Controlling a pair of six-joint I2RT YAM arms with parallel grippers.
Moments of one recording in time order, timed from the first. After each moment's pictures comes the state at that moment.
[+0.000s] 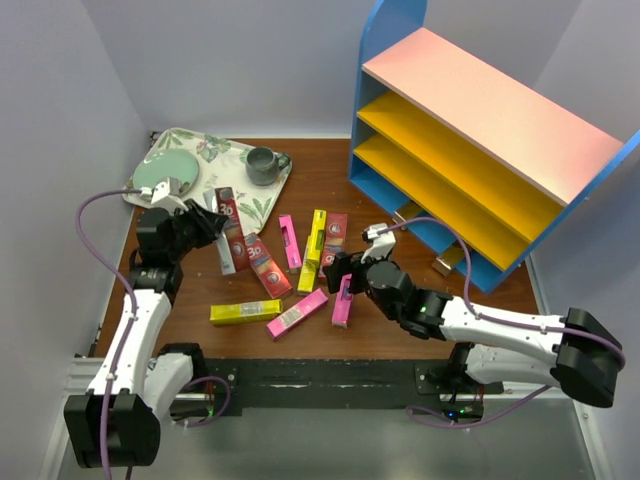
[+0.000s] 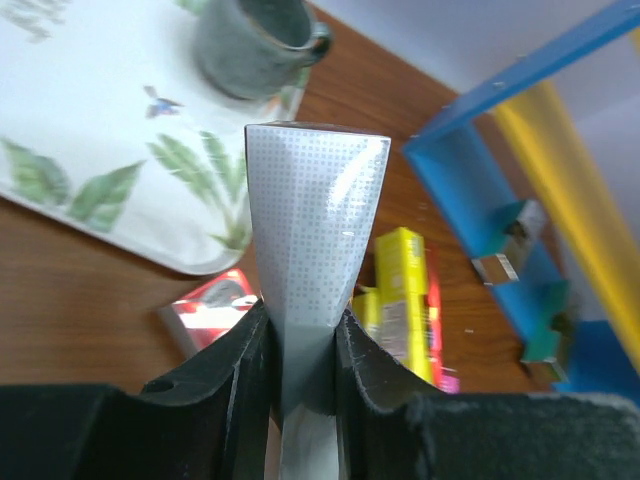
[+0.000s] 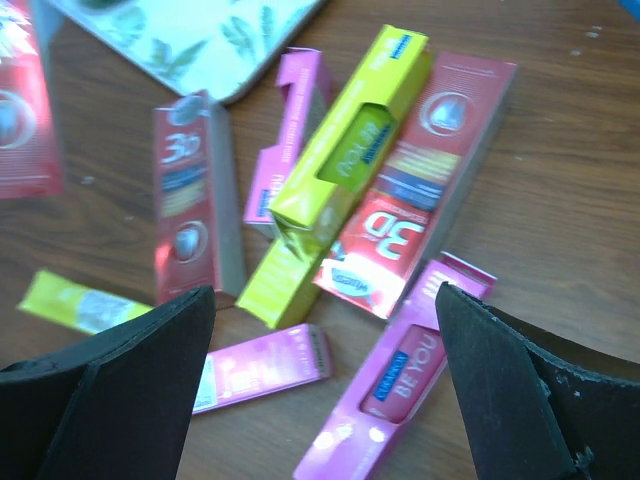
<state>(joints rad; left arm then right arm) 0.04 0.88 0.63 -0.08 0.29 -0.56 1.07 1.09 0.55 0.17 0.53 0.53</state>
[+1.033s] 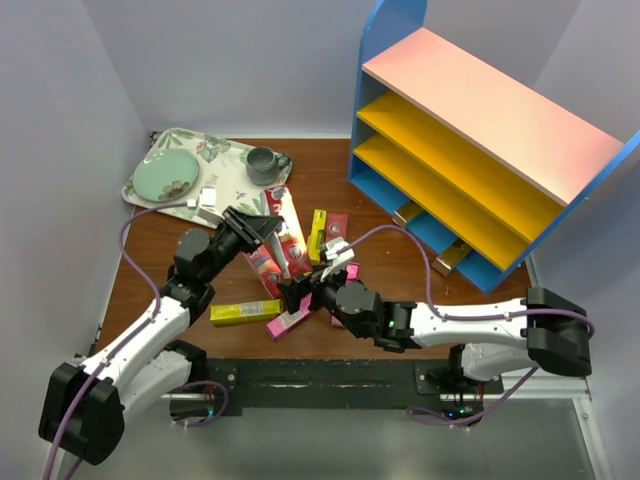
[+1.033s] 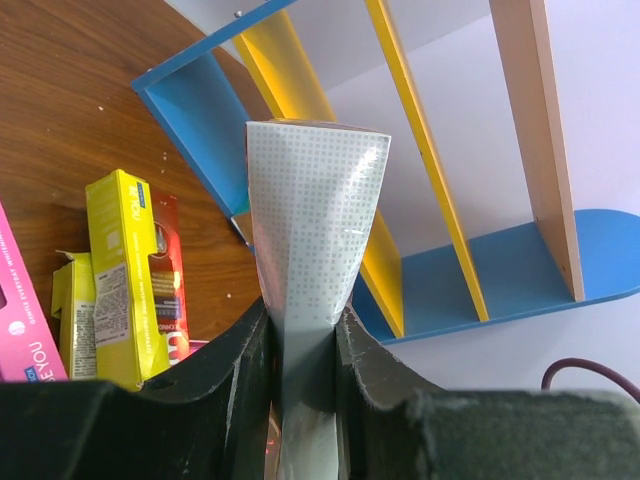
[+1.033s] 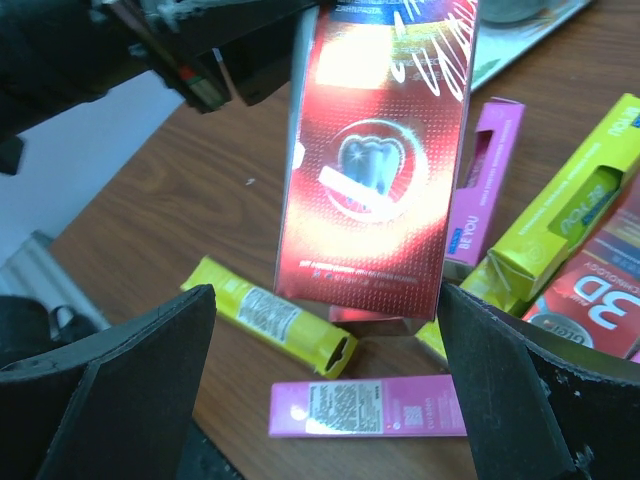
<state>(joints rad) -0.38 0.91 0.44 0.46 0.22 -1.10 1.33 1.30 0.68 0.44 0.61 0.45</state>
